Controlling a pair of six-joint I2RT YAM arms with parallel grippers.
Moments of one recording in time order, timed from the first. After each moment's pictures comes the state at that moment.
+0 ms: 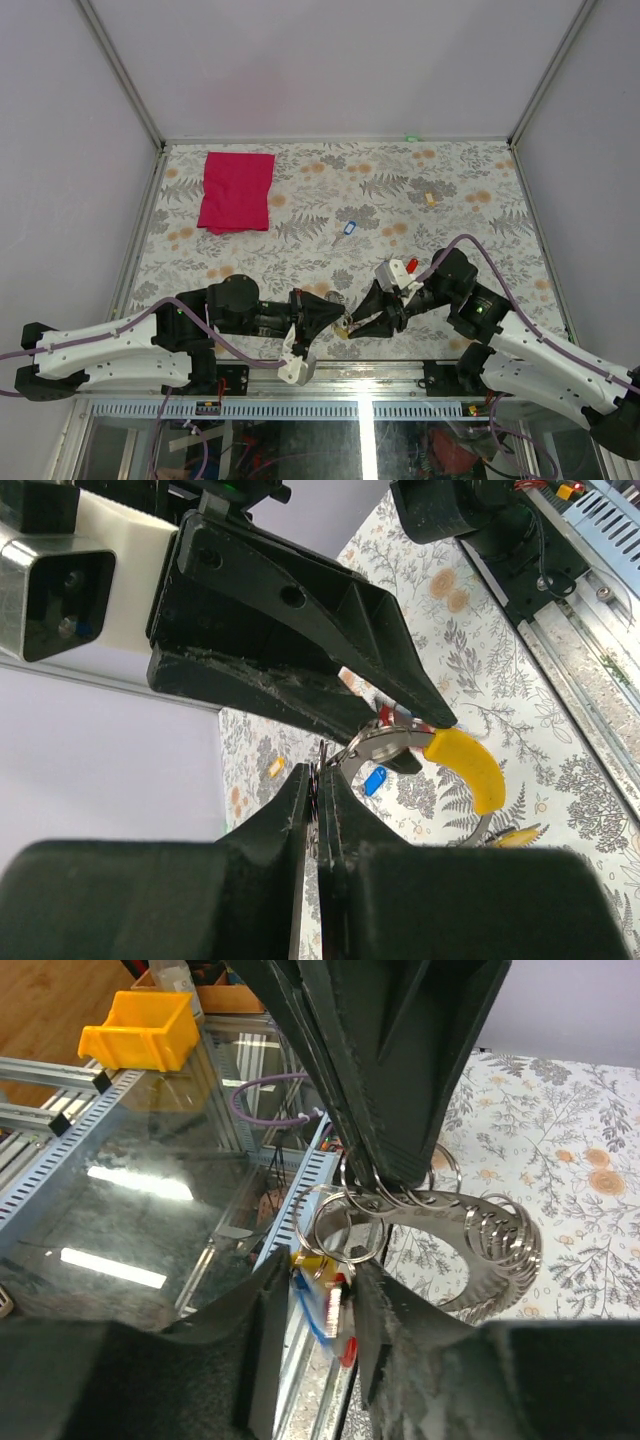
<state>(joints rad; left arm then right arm) -1.34 0.80 0.87 -0.29 0.25 0.99 0.86 0.77 0.60 0.07 -1.02 -0.02</state>
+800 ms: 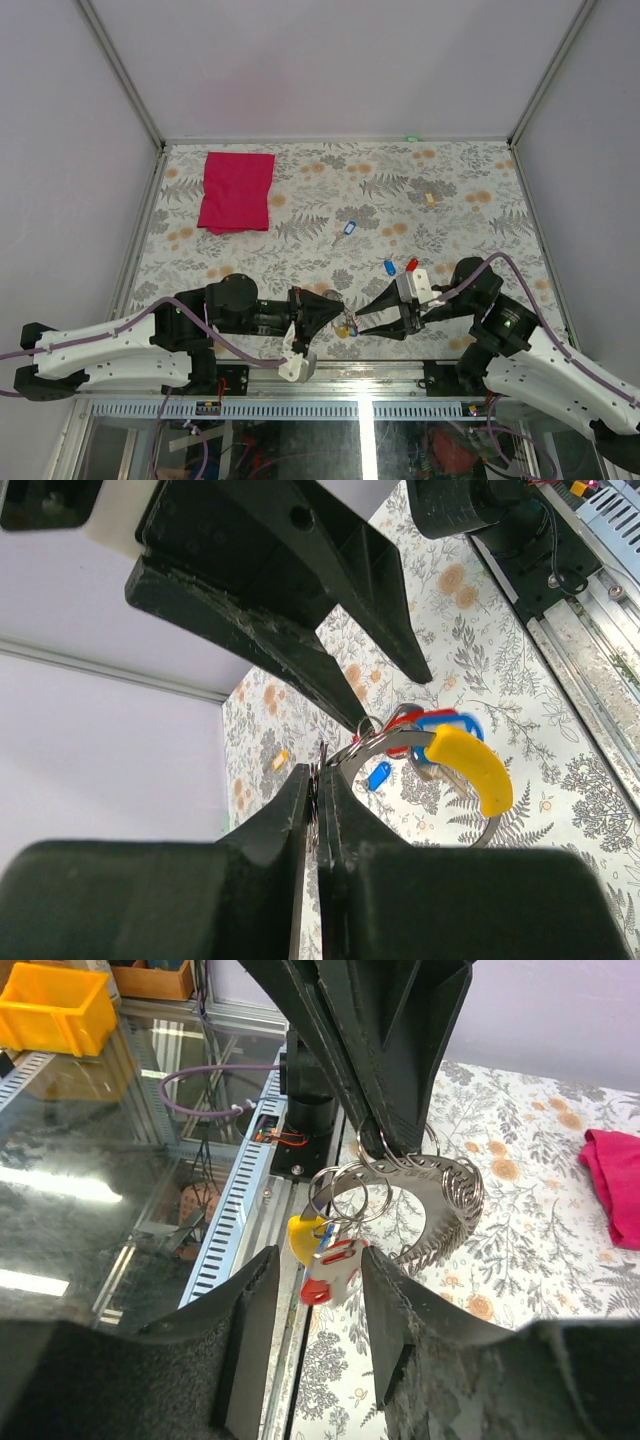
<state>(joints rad) -1.34 0.80 0.89 -0.30 0.23 0.99 0.88 0.62 0.64 -0.12 -0.86 -0.15</state>
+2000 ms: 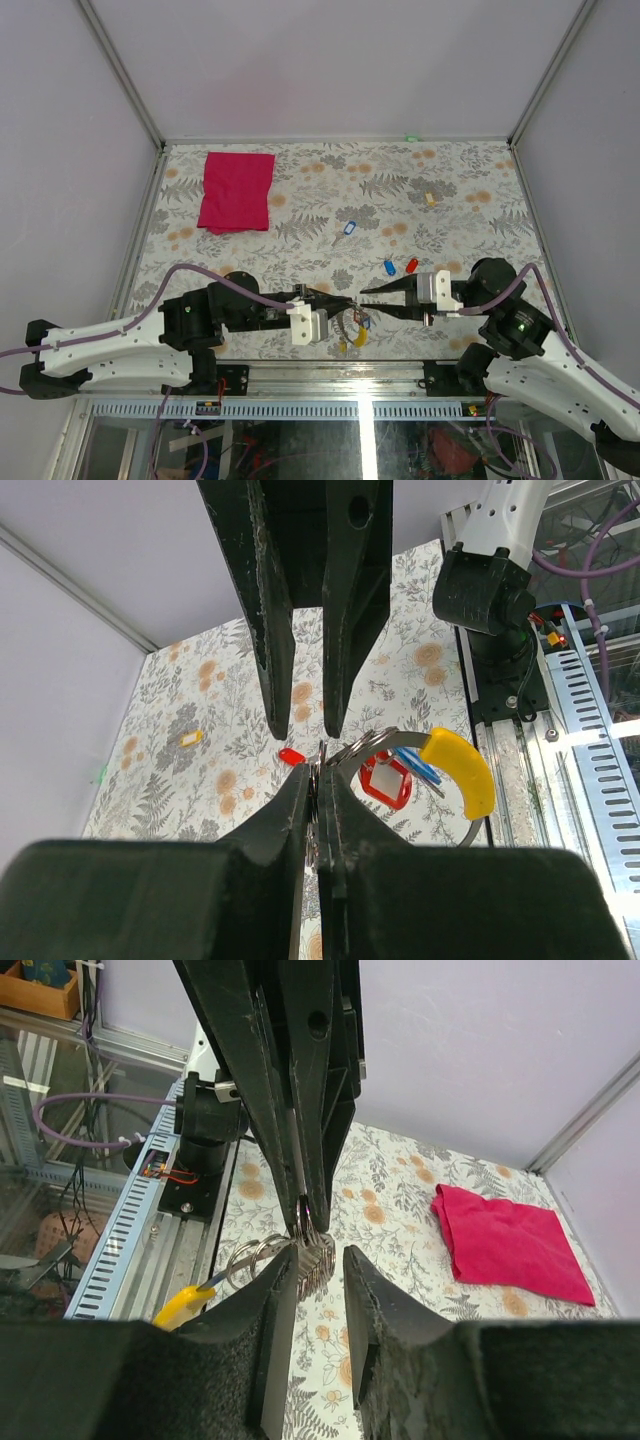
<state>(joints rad) -1.34 0.84 0.88 -0.14 0.11 0.48 0.88 0.57 0.70 -0.08 -0.70 -0.30</state>
